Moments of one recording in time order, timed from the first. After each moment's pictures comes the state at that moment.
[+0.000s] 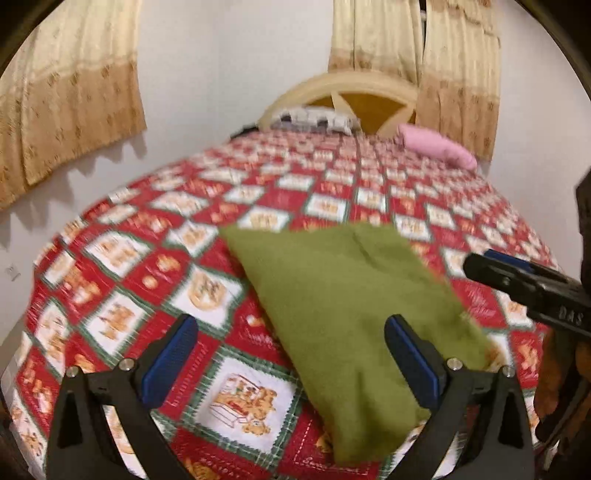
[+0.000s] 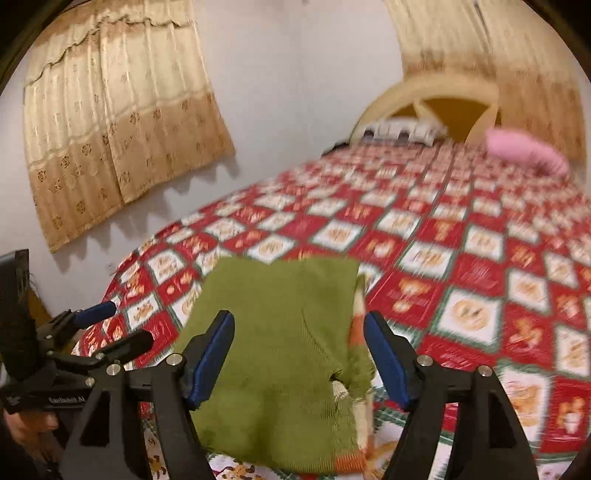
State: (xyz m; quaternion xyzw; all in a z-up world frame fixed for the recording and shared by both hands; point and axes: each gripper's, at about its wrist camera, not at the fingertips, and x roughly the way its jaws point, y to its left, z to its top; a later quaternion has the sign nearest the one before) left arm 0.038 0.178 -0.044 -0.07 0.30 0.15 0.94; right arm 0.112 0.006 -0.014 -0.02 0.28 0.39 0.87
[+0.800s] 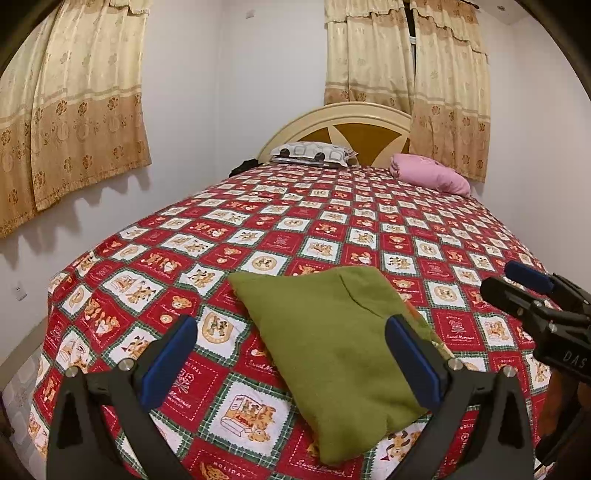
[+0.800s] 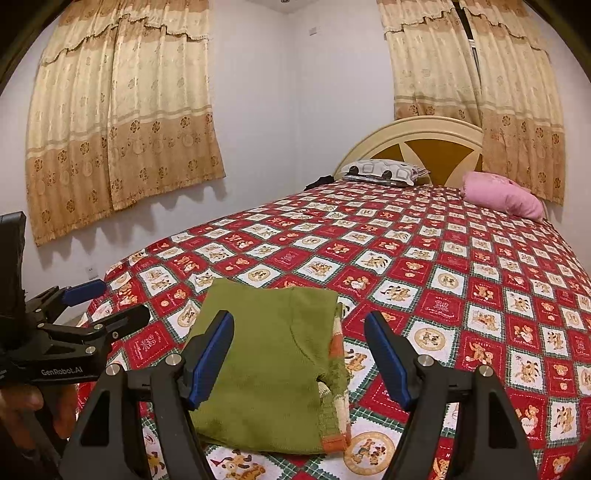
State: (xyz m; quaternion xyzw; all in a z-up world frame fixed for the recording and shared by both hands) left arm 0.024 0.167 -0.014 -0.05 0.25 0.16 0.95; right arm 0.073 -0.009 0.016 -0.05 0.23 0.36 0.91
